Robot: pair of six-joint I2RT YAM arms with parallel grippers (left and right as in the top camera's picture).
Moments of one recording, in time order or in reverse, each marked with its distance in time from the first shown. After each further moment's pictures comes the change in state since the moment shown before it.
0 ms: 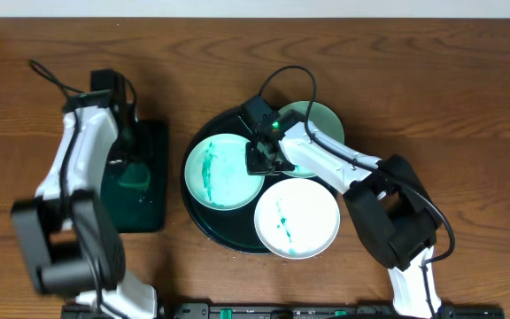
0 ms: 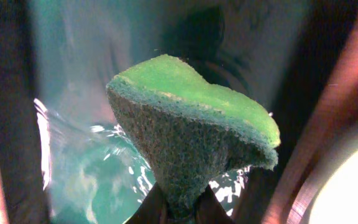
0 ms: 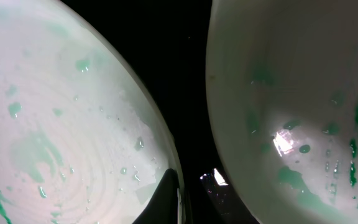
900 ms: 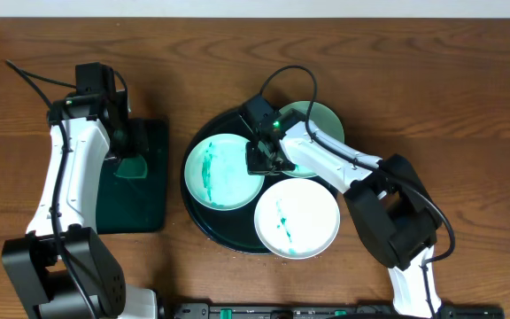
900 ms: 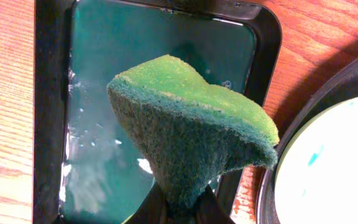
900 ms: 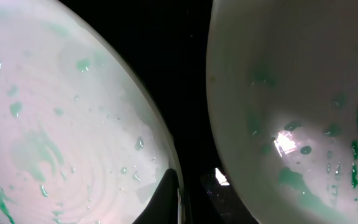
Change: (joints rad) left arm 0.000 -0.130 0.002 -0.010 0.027 -0.005; right arm -0.005 0.000 0.000 0.000 -0.012 -0.004
